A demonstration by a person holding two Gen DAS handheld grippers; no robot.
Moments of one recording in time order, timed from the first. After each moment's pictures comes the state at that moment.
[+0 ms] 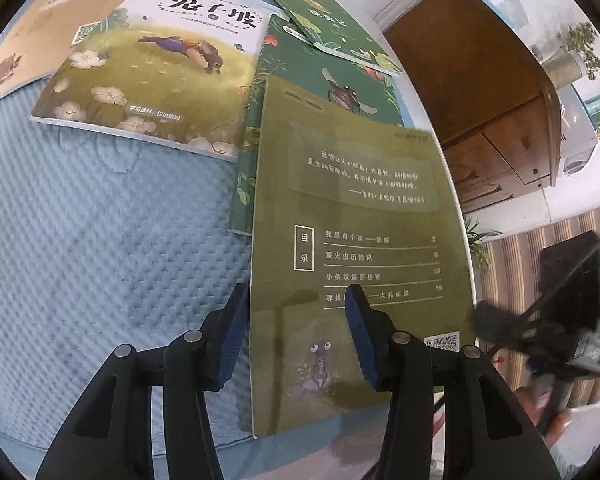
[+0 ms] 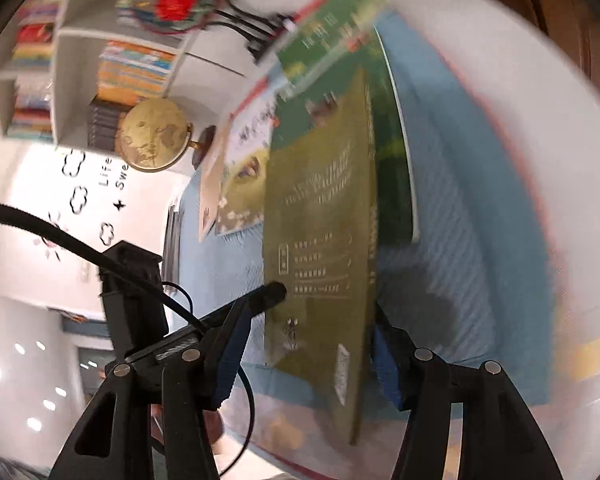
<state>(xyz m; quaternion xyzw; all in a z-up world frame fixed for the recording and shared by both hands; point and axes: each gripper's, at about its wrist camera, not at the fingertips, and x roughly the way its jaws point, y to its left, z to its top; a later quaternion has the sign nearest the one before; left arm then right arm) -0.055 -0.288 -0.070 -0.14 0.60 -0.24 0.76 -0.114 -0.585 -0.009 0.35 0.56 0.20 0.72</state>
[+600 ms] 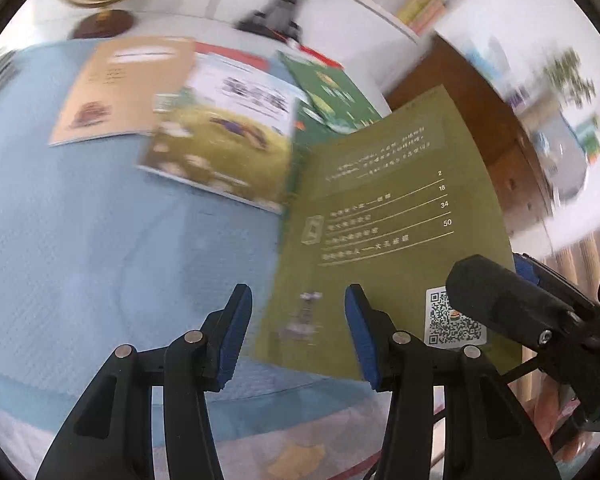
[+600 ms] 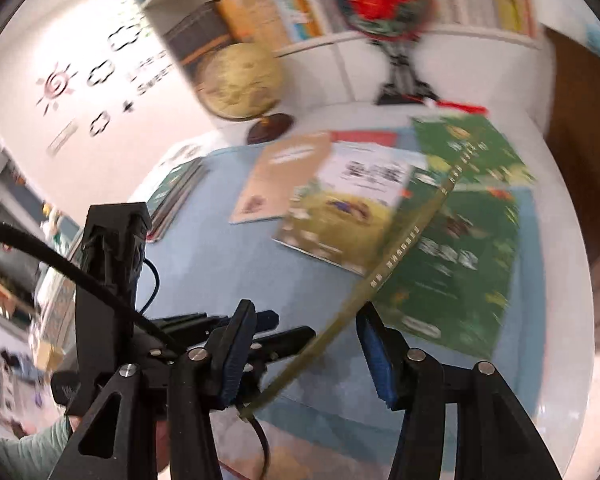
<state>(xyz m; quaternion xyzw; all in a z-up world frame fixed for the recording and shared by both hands) -0.092 -0.218 -0.004 -0.17 0.52 -0.19 0.82 -0.121 -0.432 0.106 0.04 0.47 0.25 0.84</state>
